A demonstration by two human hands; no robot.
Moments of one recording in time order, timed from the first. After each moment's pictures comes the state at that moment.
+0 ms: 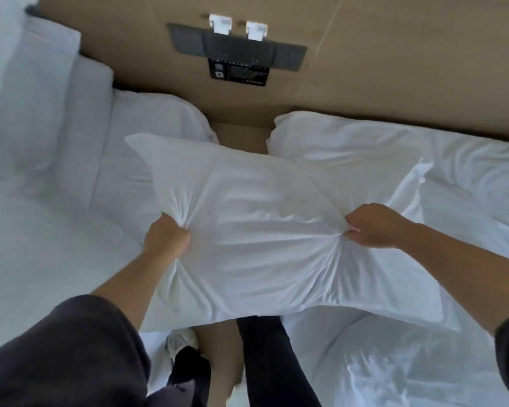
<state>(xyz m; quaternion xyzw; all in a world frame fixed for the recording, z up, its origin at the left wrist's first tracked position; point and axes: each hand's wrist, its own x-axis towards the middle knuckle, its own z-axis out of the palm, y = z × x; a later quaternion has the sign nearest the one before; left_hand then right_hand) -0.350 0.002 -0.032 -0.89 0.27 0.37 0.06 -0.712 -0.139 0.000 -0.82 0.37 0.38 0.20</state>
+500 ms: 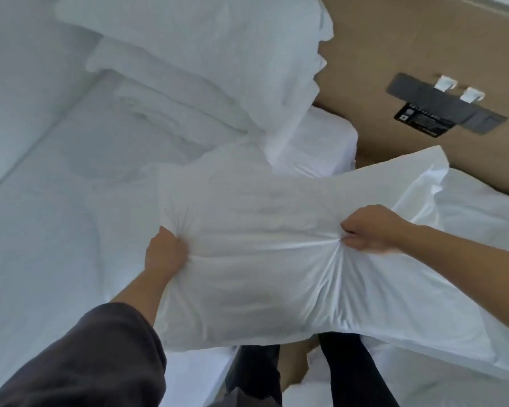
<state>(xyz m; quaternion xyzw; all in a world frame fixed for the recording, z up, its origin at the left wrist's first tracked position) -0.104 0.399 0.074 -0.94 0.09 0.30 -0.09 -0.356 0.097 0.114 -0.93 0.10 0.34 0.06</state>
